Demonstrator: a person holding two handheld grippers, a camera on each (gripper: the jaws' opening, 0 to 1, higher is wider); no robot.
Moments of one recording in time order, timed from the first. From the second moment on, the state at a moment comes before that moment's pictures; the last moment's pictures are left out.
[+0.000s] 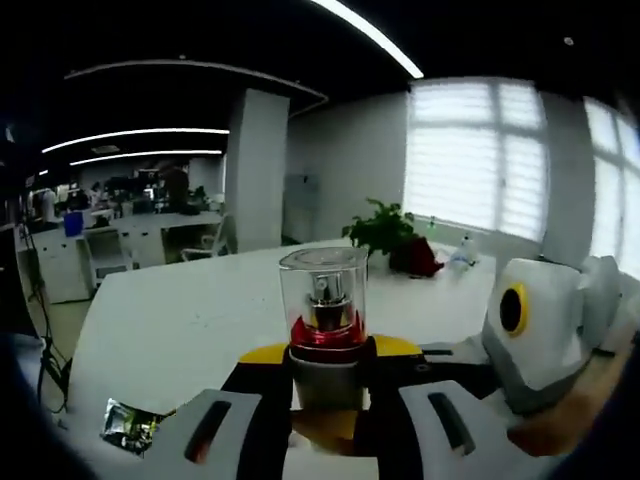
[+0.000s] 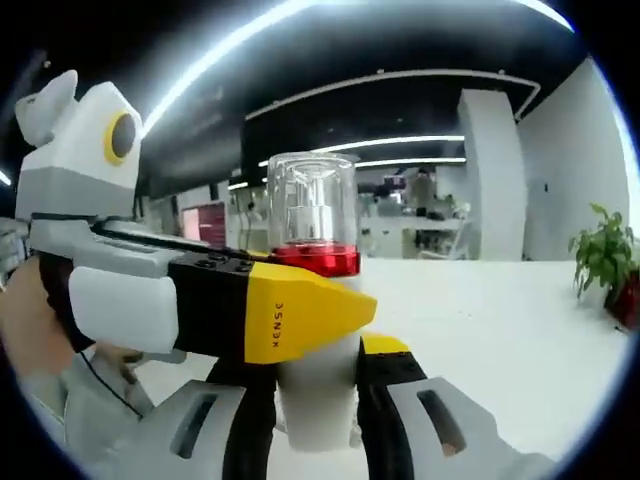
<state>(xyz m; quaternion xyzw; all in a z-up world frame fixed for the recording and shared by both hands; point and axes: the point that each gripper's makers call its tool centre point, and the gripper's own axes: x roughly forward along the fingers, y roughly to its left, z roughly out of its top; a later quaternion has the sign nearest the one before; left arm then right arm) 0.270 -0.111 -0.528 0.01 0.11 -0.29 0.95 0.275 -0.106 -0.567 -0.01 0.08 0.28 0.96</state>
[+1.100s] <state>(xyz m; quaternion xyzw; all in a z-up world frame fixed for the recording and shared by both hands) 0.215 -0.133 -0.510 0.01 0.10 -0.63 0.77 0.207 -0.089 -0.550 0.02 0.05 0.64 0.76</state>
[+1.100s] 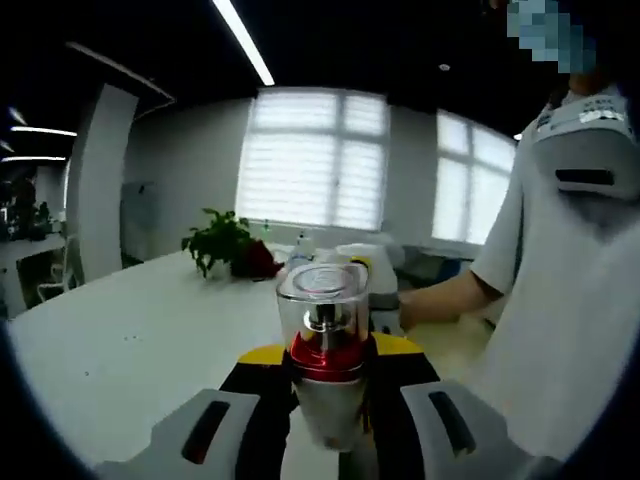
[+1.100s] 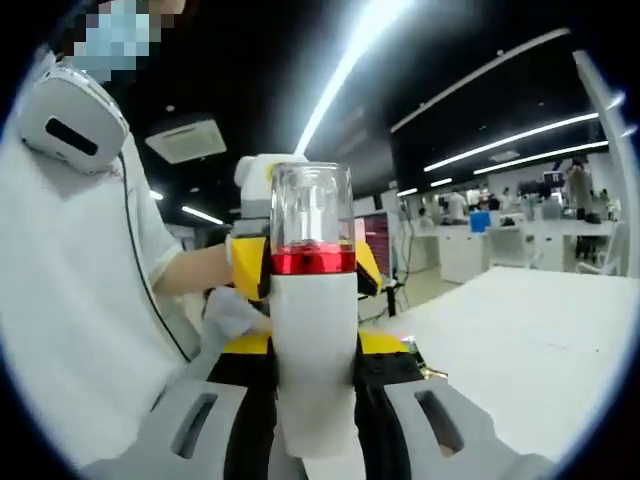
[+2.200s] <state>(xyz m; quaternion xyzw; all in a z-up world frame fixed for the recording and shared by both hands) 0.259 -0.207 -0.676 0.10 0.17 -0.61 0.76 0.267 -0.160 -0.732 -0.12 0.17 0.63 0.75</state>
